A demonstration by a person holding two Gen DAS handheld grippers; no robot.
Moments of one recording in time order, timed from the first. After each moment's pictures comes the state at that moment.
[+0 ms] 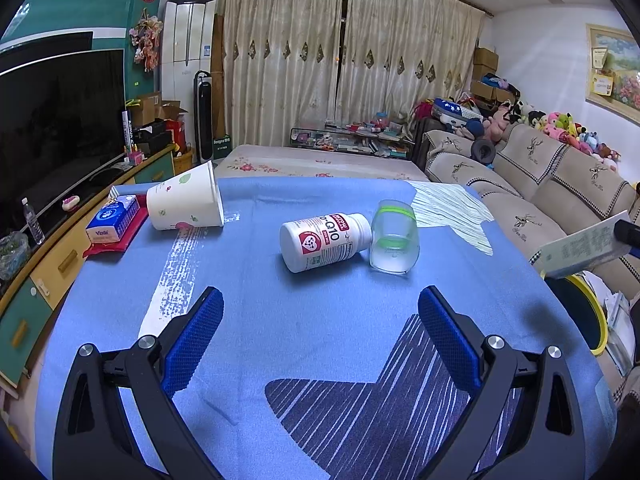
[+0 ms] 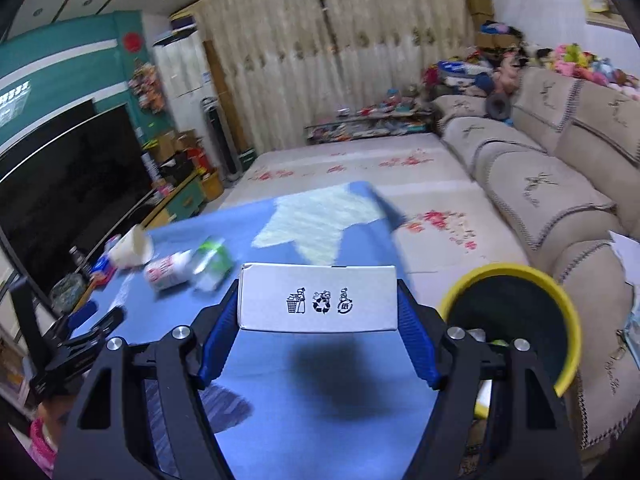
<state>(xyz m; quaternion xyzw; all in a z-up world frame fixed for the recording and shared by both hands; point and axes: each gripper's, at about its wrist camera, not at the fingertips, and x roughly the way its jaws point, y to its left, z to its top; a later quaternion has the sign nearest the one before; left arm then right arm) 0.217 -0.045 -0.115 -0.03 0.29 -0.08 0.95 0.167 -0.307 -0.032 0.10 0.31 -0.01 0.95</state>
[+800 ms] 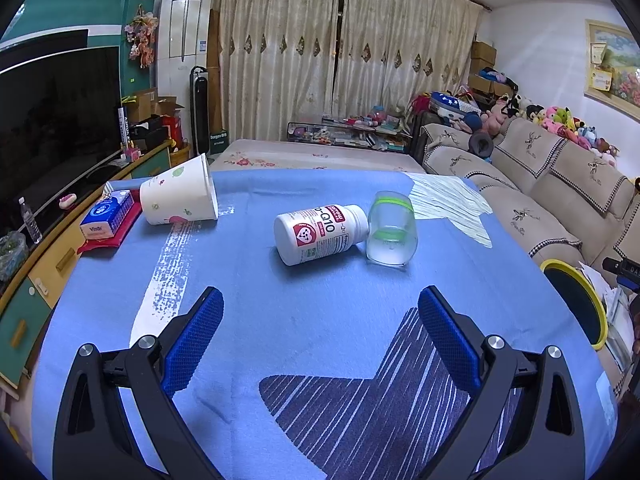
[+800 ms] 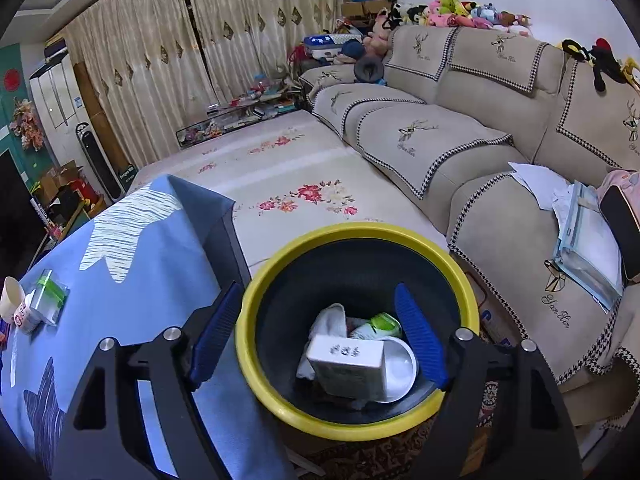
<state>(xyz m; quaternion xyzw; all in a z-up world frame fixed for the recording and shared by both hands) 0.222 -0.048 -0.120 -0.02 0.30 -0.09 0.95 0.168 -0.447 -0.107 0.15 0.34 -0.21 0.90</state>
